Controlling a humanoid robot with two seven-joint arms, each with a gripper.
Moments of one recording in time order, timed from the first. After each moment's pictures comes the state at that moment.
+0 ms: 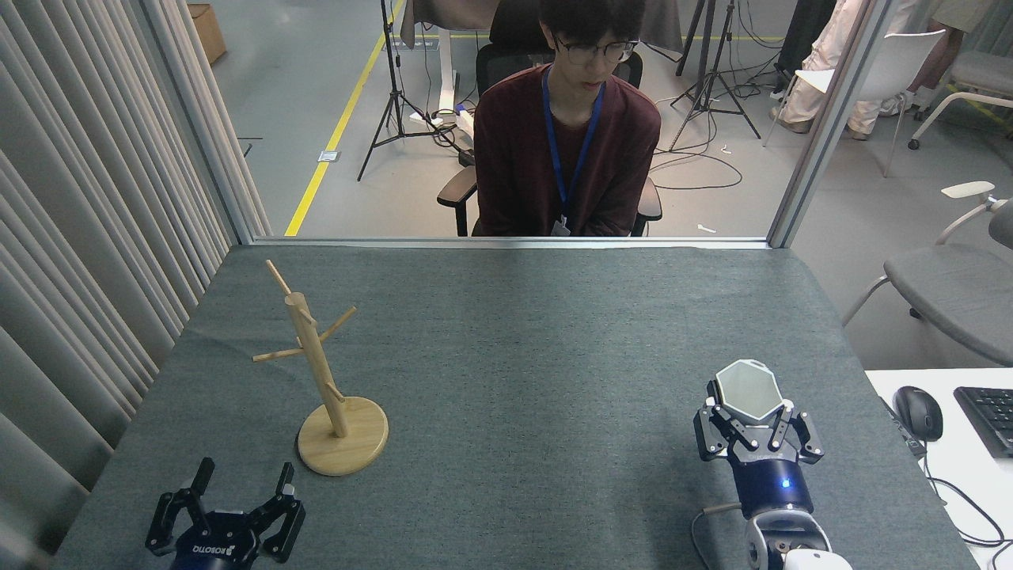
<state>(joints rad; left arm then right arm) 0.11 0.04 0.20 -1.53 -1.55 -0.26 0.26 -0.25 -0.07 -0.08 -1.09 1.45 -0.08 -0.37</state>
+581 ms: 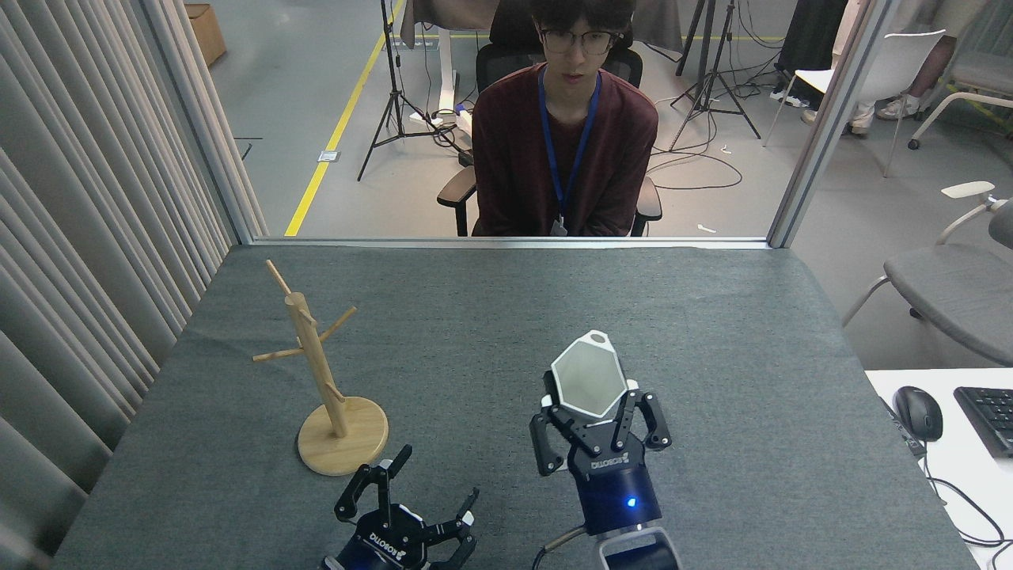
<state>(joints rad) 0.07 0.01 -0.22 -1.54 -1.72 -0.30 0.28 -0.08 0.21 0.21 -1.47 1.66 -0.02 -0.36</state>
